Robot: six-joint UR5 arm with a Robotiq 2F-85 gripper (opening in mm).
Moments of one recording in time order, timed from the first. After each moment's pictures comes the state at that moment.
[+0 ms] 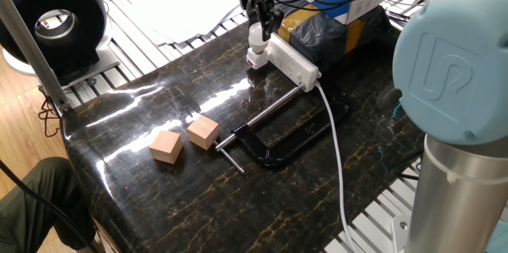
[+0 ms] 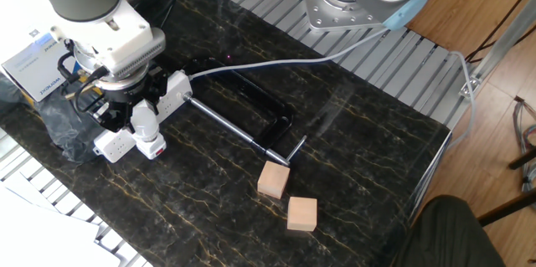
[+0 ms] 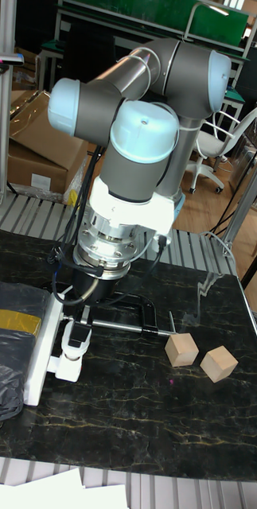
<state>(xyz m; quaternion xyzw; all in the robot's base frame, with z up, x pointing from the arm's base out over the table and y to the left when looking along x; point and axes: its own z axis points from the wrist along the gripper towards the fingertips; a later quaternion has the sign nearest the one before) 0.626 -0.062 0.116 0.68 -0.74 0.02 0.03</state>
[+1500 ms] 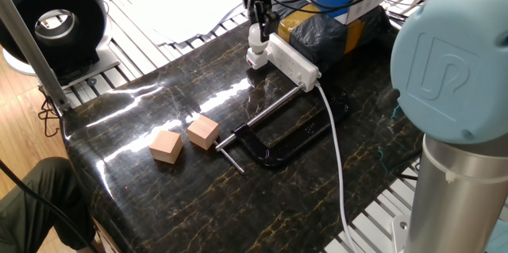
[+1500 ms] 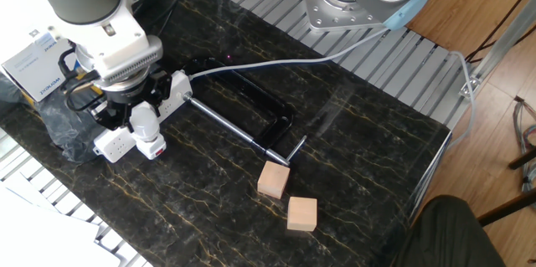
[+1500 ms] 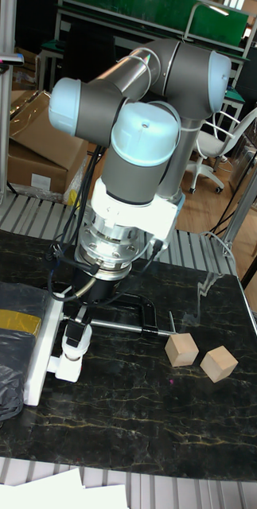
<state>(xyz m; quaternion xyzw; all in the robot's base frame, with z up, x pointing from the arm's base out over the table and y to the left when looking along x) 0.620 -0.057 0.115 0.61 -0.79 0.01 0.03</state>
